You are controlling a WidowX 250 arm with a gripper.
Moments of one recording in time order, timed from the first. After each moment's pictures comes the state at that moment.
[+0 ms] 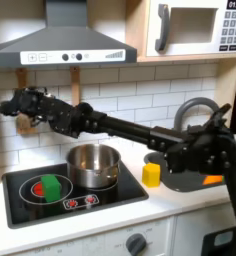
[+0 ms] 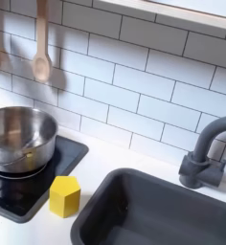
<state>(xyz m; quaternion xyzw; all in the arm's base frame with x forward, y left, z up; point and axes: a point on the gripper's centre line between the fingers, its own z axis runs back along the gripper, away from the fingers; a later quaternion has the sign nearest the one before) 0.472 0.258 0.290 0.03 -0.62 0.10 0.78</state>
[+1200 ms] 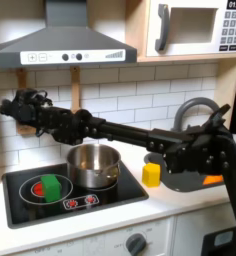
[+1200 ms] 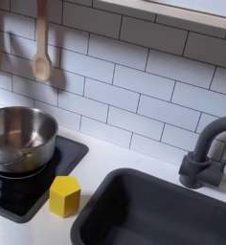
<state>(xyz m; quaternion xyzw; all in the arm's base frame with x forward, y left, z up) 0.476 0.256 0.289 0.03 -0.66 0.08 0.75</state>
